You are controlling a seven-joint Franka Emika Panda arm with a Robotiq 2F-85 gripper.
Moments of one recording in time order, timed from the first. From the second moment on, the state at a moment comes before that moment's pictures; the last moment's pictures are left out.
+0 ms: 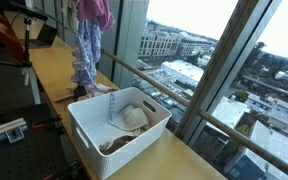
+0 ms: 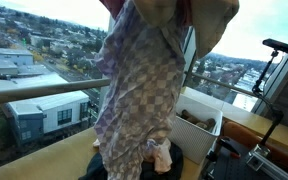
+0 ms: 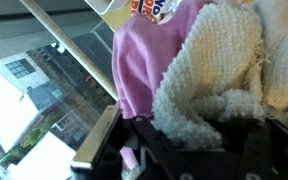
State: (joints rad) arm 0.36 0.17 0.37 -1.34 -0.39 1.66 -0.16
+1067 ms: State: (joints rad) arm 0.55 0.37 0.29 -1.11 -0.45 1.55 -0.14
